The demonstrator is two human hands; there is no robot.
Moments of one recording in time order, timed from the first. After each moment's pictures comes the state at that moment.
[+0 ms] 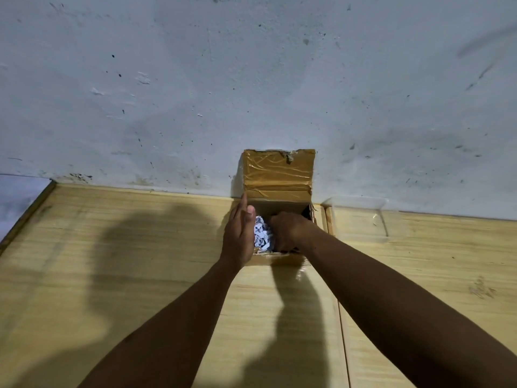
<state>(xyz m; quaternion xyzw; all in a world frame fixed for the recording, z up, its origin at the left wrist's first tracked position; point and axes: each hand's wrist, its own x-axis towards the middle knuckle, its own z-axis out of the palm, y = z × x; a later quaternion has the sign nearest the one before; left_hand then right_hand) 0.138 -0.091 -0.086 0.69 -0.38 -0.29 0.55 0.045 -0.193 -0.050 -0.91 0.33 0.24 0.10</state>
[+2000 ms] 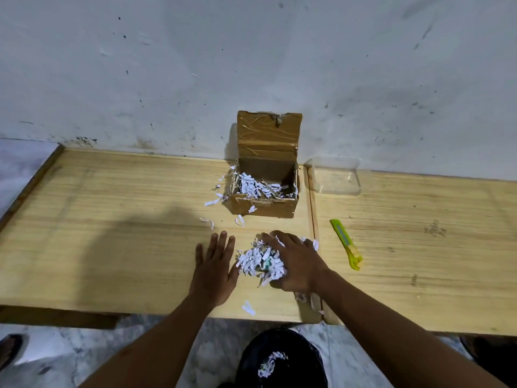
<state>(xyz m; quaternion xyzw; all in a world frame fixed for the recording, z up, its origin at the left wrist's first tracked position) 0.092 0.096 -0.164 0.79 -0.60 -0.09 0.08 -0.109 -0.036 -0.095 -0.92 0.32 0.11 0.18</state>
